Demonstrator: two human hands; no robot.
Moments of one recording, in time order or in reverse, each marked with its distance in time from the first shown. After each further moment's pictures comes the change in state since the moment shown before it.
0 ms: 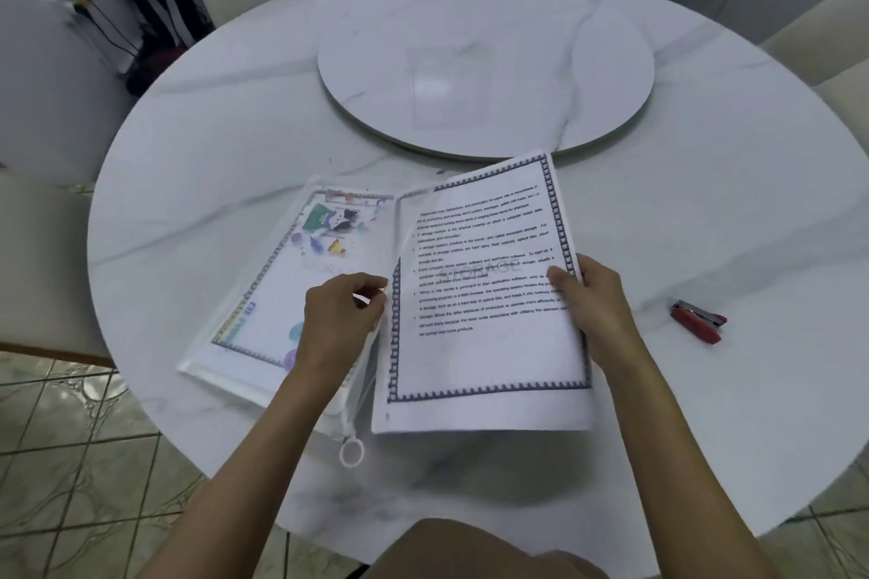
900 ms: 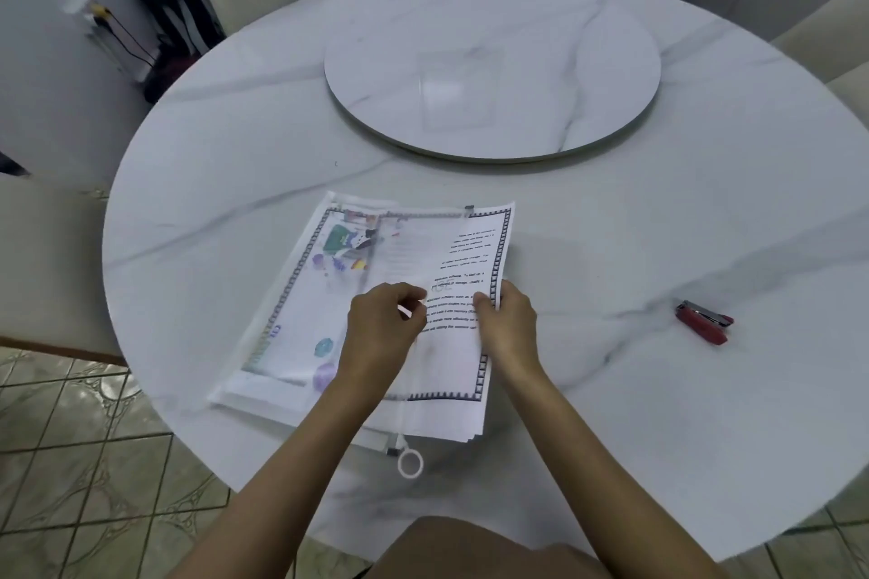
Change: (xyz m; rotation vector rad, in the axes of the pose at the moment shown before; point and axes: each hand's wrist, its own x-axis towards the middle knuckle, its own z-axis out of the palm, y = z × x) left_hand -0.019 0.023 0.030 0.039 -0.069 0.022; right_hand -0.027 0.007 0.082 -0.129 0.032 0.026
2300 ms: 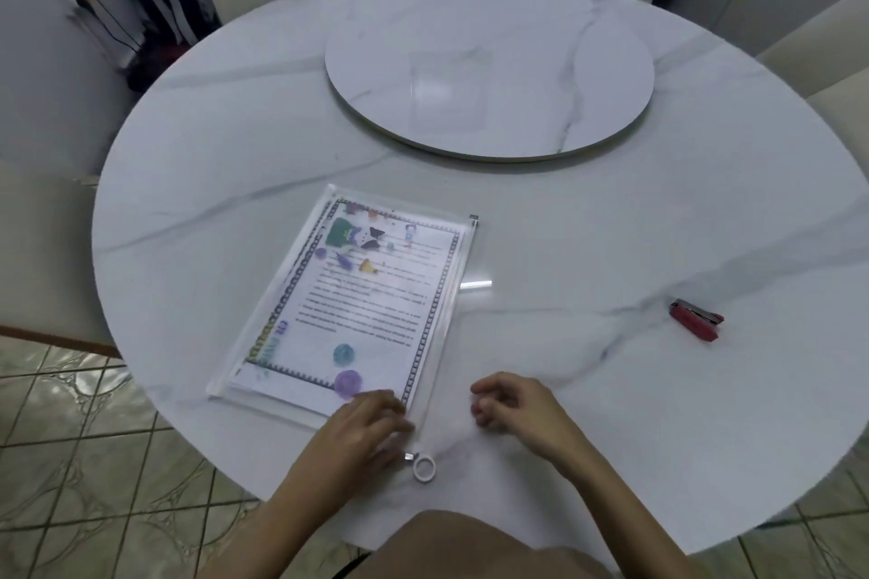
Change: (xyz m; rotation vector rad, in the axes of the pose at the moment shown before) left_hand -0.072 -0.124 -0.011 0.355 -0.355 0.619; right_hand -0.053 0.066 -0.038 -0.150 -0.493 0.126
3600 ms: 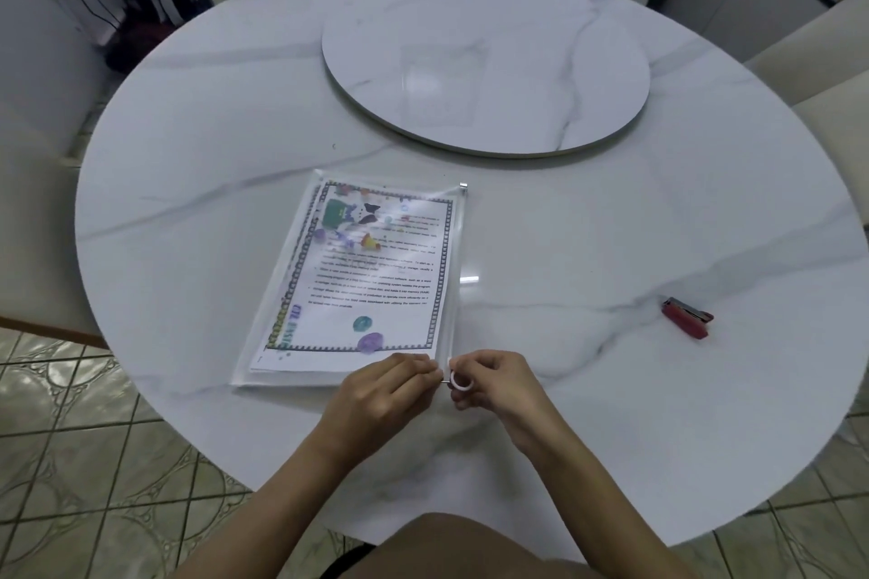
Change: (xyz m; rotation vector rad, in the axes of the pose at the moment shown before) left_hand 0.045 0.019 -0.014 0.167 0.487 0.390; right_hand 0.001 -0.048 0.028 0.398 0.137 0.112
